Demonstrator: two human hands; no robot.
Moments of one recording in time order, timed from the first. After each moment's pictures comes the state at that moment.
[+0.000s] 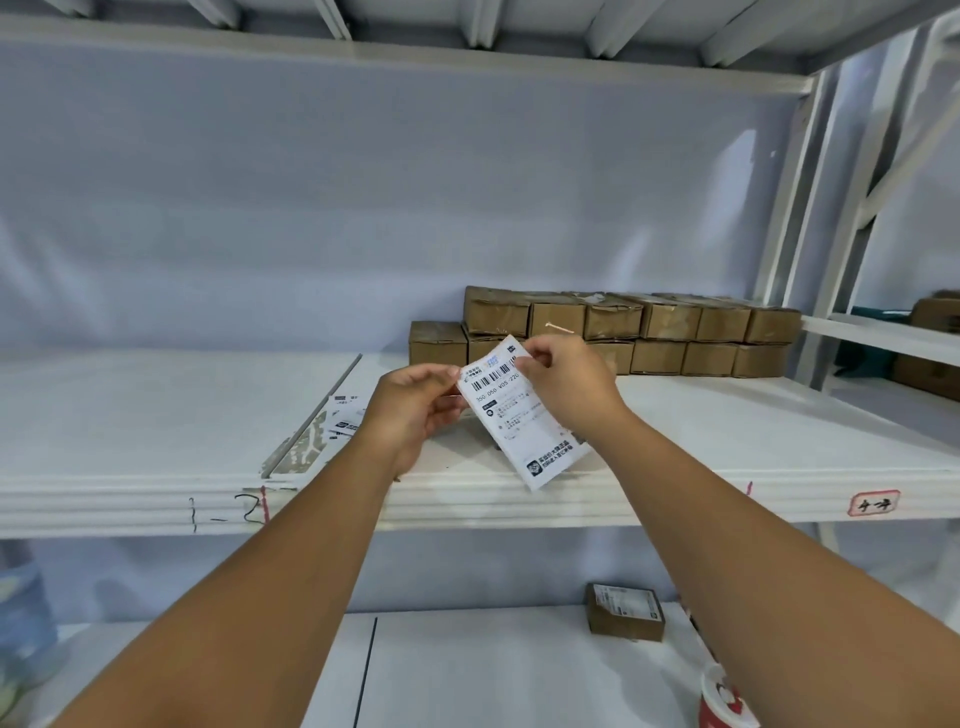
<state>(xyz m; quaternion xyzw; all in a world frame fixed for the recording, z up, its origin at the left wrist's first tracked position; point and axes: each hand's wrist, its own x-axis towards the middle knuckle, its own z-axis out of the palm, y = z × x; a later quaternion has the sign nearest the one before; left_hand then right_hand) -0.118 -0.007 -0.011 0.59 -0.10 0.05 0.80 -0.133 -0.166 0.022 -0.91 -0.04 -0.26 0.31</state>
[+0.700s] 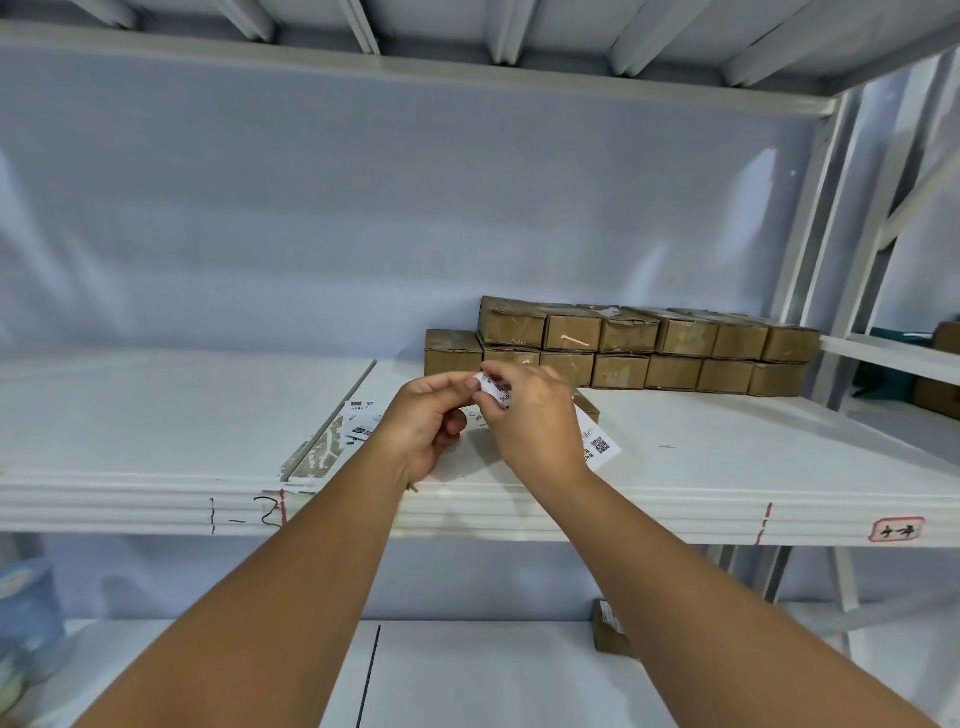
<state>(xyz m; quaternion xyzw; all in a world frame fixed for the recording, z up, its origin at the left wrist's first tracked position) -0.114 0.000 -0.013 0.59 -0.12 0.01 0.80 -0.142 -0.116 -0.007 -0.87 -0.13 -0.40 0.27</state>
